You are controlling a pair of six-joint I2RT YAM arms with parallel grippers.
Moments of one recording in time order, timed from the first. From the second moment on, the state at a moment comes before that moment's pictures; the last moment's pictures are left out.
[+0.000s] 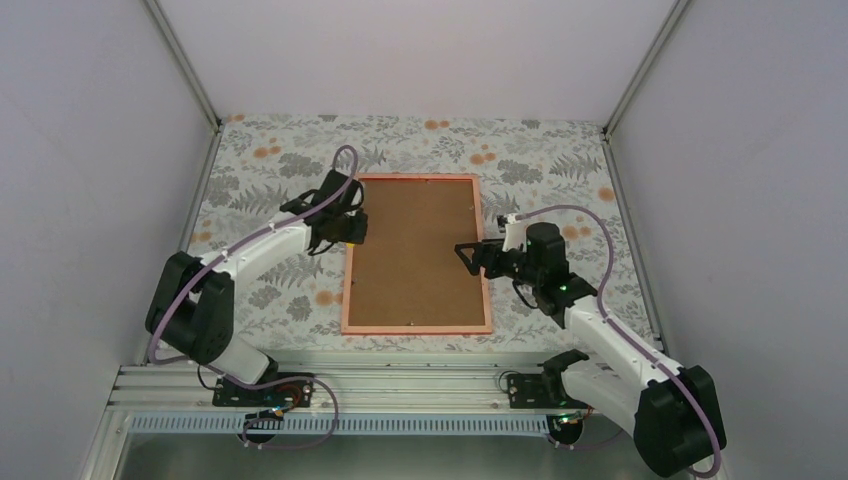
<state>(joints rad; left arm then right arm) -0.47 1.54 1.04 -0.51 -0.08 -0.30 0.39 0.96 0.46 -0.01 -0.42 0.43</state>
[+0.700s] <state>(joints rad) -0.71 1.44 1.03 -0.39 0.33 -0.29 0.43 1.12 0.35 0.52 -0.67 0.77</state>
